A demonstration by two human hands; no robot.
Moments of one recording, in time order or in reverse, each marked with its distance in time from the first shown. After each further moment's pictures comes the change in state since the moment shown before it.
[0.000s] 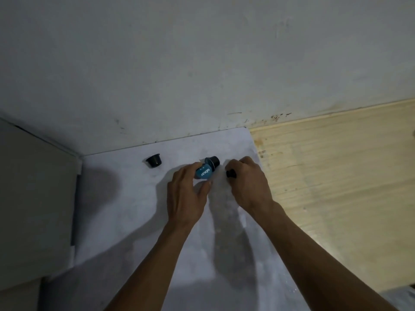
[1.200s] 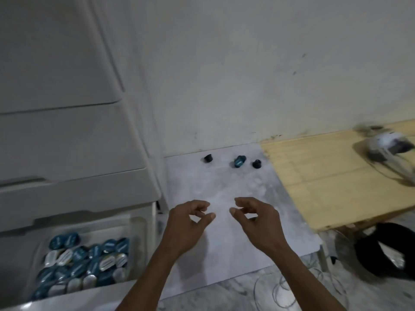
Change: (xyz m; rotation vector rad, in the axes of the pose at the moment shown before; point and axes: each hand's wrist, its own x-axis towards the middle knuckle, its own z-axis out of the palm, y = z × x) left_hand -0.214 -0.010 -0.285 -0.253 -0.157 0.050; right_hand -0.288 -0.218 -0.054 0.573 0.240 0.057
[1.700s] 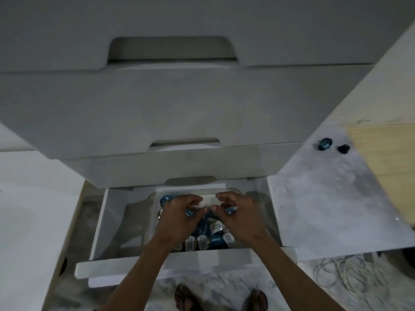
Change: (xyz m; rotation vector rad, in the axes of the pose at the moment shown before) left_hand -0.053 -0.187 -0.247 0.183 0.040 -0.045; right_hand -0.054 -0.116 0.303 0.037 -0.248 -0.020
